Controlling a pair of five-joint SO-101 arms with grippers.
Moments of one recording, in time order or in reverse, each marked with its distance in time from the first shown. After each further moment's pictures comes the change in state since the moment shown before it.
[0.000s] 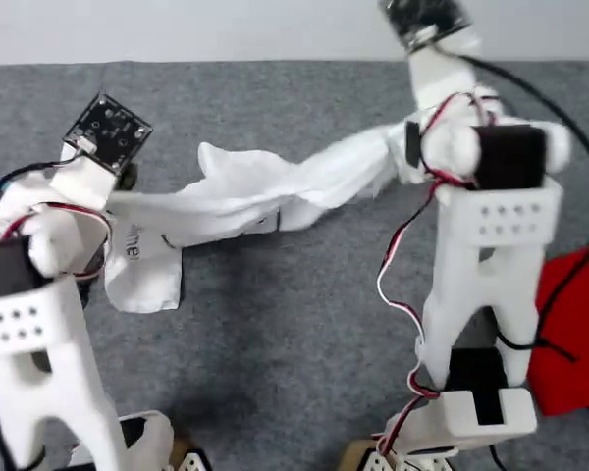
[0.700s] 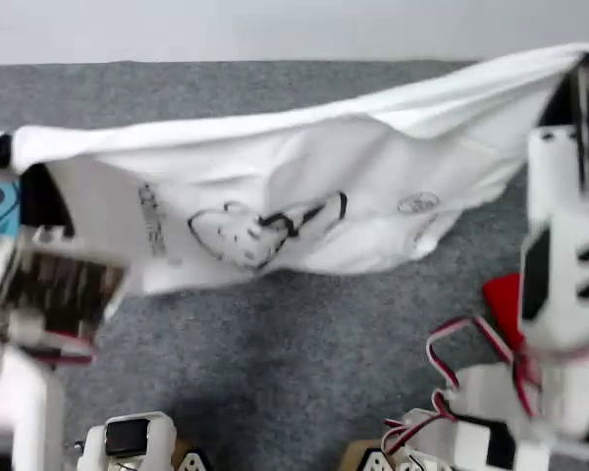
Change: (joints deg) left arm 2.7 -27.3 -4.9 -16.1 3.9; right arm 17.8 -9.9 -34.5 0.1 5.3
